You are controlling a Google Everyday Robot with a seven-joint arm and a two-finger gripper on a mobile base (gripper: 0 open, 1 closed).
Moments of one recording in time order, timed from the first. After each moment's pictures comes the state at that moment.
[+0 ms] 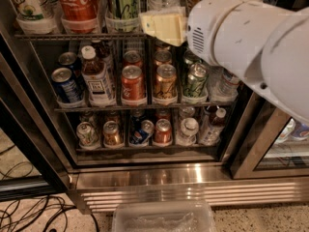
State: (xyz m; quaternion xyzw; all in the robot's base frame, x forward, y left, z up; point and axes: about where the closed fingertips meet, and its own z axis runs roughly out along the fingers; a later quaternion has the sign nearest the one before) arm 0.524 -0.061 1.089 -0.20 0.70 0.07 0.68
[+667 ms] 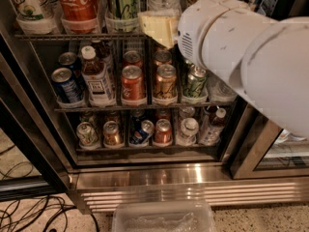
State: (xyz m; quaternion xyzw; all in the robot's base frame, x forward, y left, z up) arm 0.527 -0.047 1.083 -0.21 0.70 0.06 0.69
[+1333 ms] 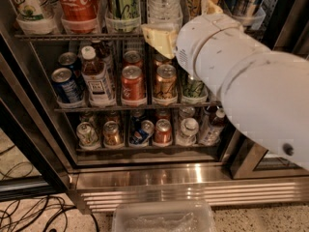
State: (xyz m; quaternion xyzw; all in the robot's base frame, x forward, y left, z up) arm 0.537 -0.056 1.064 -0.20 0.68 0.02 0.70
